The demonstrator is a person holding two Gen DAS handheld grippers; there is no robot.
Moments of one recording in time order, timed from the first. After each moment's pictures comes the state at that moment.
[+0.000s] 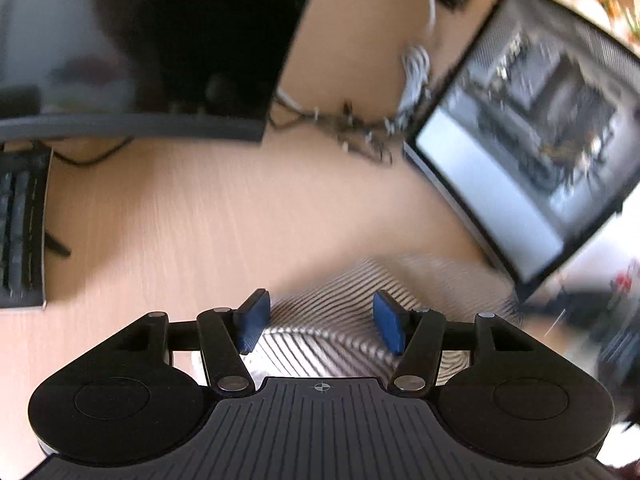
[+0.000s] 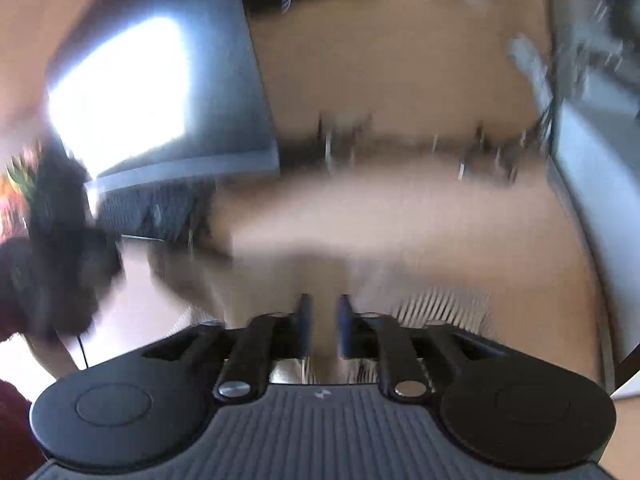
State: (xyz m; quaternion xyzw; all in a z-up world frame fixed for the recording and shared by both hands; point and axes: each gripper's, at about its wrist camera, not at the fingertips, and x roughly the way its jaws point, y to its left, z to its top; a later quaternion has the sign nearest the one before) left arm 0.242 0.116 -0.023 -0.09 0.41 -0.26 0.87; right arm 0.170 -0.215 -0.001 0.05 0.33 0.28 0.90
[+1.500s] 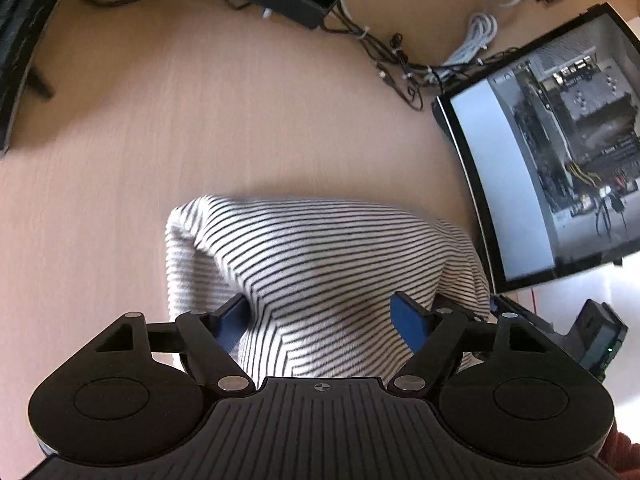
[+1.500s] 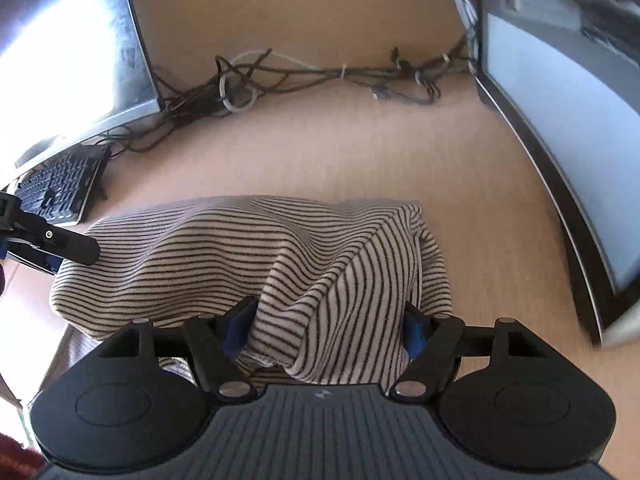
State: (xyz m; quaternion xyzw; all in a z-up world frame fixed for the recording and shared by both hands) left arm 0.271 0.121 -0.060 -0.22 0.54 -0.23 0.78; right arm 0.216 -0.219 -0.083 0.02 0.42 0.18 0.89
